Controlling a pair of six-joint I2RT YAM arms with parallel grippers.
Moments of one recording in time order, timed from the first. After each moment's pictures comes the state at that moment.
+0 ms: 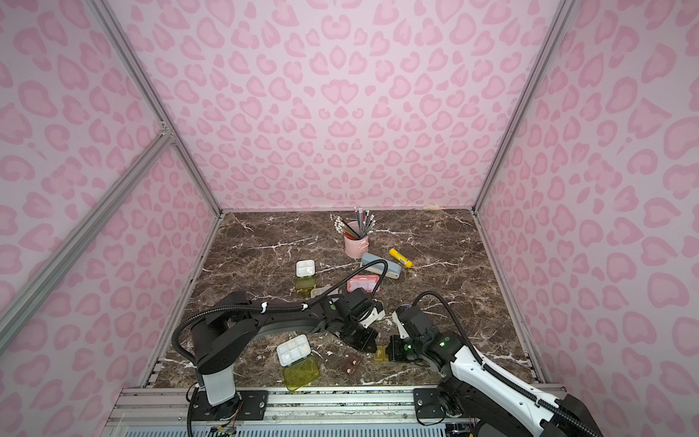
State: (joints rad) left arm -1.07 1.88 1.14 -0.39 0.48 -0.55; right arm 0.67 0.84 0.34 -0.56 -0.29 0.73
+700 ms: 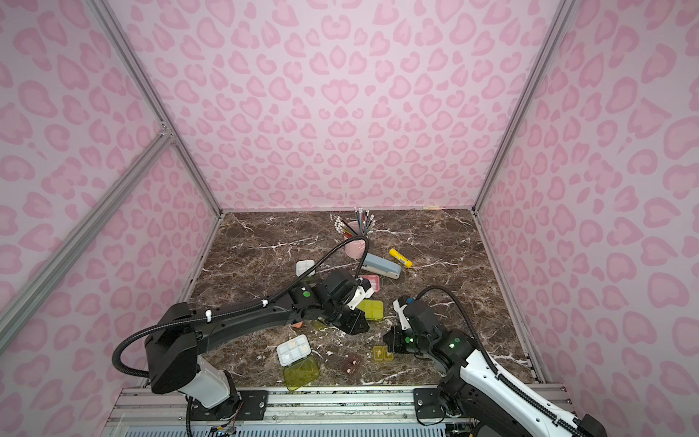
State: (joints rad) left arm -1.01 1.58 1.16 -0.55 0.37 -0.50; right arm 0.68 0.72 0.44 -0.59 -0.27 0.77
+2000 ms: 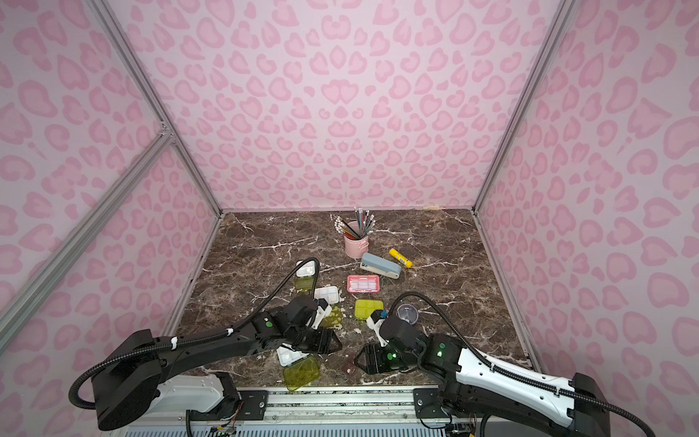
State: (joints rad) left arm -0.92 1.33 0.62 -0.28 0.39 -0.79; right arm 1.07 0.80 0.49 -0.54 -0.26 0.93
